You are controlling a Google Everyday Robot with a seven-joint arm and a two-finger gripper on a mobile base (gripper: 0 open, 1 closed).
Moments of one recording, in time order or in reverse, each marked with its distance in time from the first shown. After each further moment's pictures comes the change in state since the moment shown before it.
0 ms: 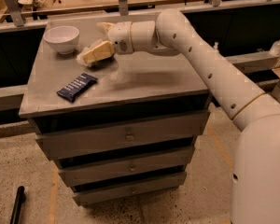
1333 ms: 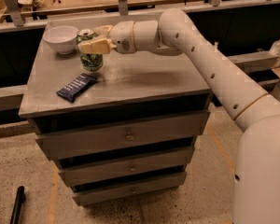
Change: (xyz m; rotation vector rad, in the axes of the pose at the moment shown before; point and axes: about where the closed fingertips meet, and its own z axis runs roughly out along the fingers) arm 0.000 -0.004 -0.008 0.015 0.000 0.000
